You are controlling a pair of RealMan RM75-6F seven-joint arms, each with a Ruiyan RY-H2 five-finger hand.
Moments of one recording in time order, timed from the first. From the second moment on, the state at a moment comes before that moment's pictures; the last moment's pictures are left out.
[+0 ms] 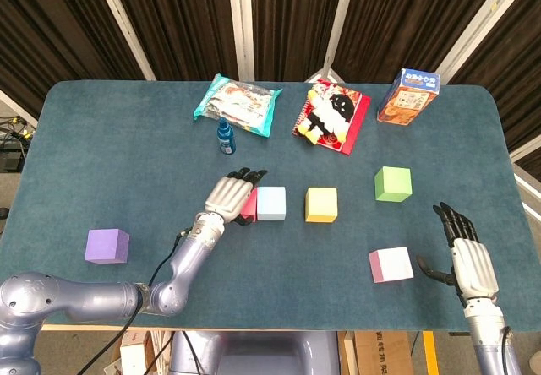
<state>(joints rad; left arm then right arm) -1.08 -1.74 -0.25 -1.44 0.62 0.96 0.57 0.14 -1.20 0.10 -1.74 -1.38 1.36 0.12</state>
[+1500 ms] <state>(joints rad) -0.99 -1.57 -0.25 -1.63 0.72 1.03 0.53 0.14 -1.20 0.10 -1.73 -1.38 1.36 0.11</state>
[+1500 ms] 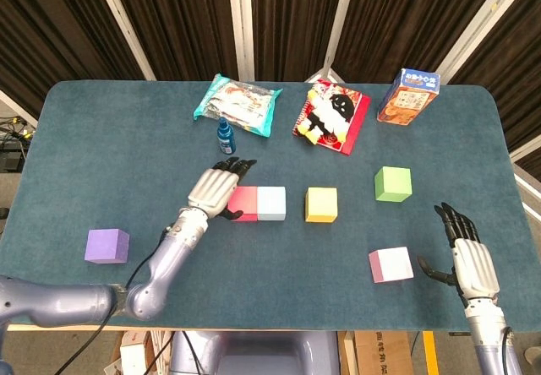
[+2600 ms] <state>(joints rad) -0.45 -0.97 -0.04 -2.01 1.19 1.44 0.20 0.37 -1.18 0.20 -1.92 -1.34 1.15 -0.23</state>
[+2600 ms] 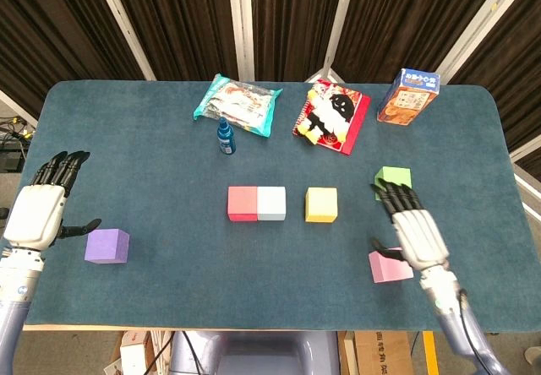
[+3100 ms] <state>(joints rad) -0.42 -0.95 -0.09 -2.00 1.21 1.42 0.16 0.69 -1.29 0.28 -1.88 -0.96 0.92 -0.49</state>
